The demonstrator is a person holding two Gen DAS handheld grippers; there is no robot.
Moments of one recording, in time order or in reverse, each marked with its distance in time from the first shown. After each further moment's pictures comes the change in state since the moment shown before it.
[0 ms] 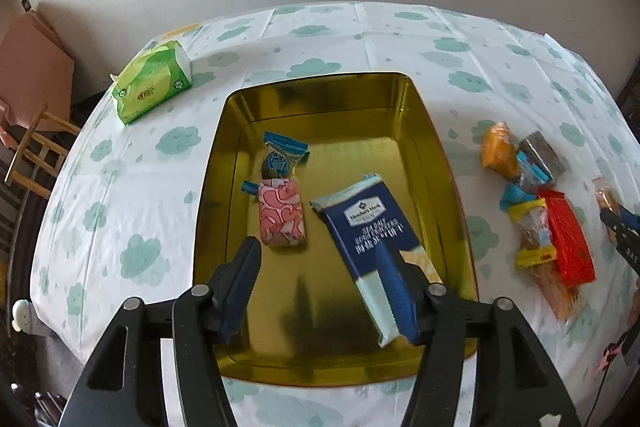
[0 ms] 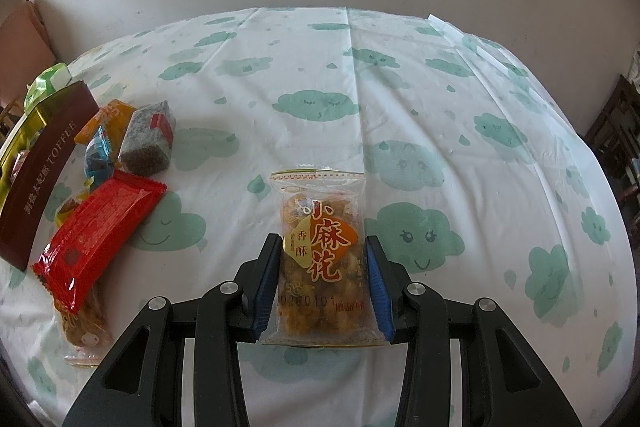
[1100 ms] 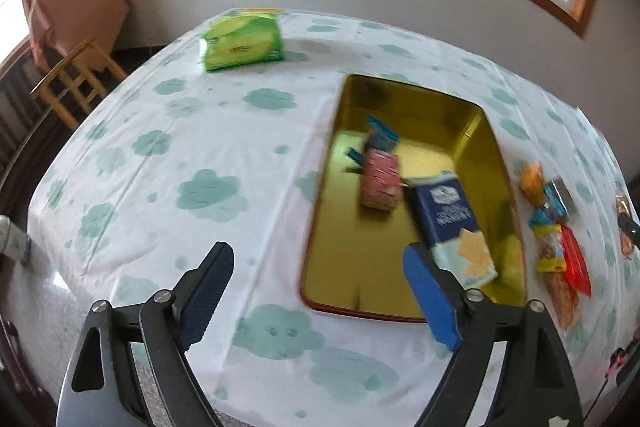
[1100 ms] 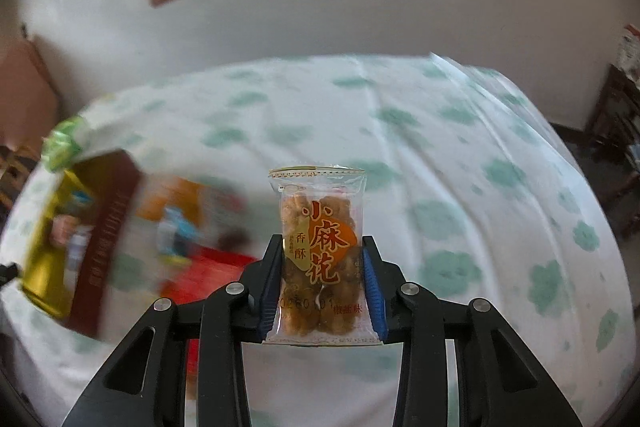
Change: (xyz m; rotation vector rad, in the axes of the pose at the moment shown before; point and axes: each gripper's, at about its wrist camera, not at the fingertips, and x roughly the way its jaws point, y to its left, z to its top) left arm -0.027 0.089 -0.055 -0.286 -0.072 0.015; right arm -0.067 0.076 0.047 0.064 -0.119 0.081
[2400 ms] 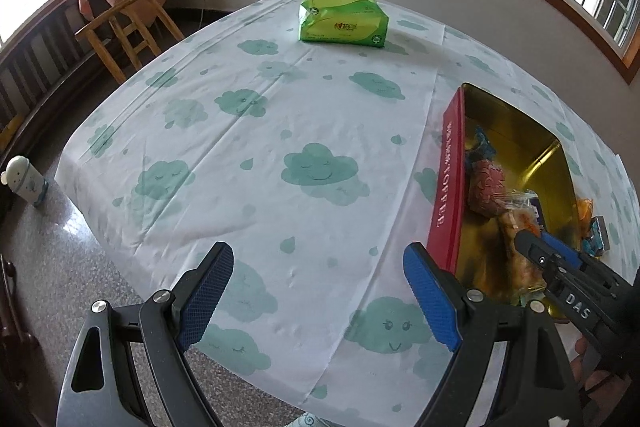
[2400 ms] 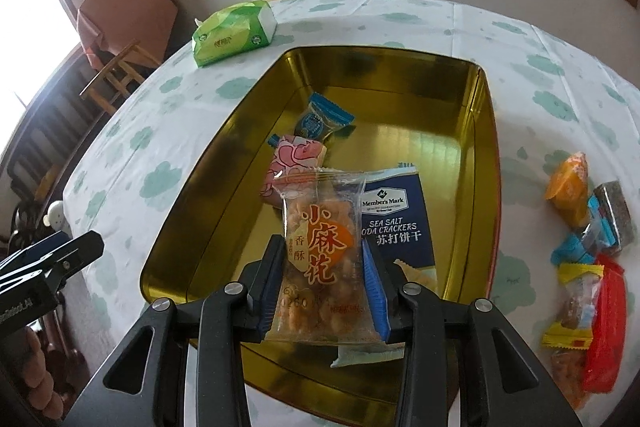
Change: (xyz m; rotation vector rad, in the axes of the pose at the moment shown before) left arm 0.003 0.085 -0.008 -0.160 0.055 0.079; right arm 0.067 0.250 -0.042 -0.249 0.212 0.339
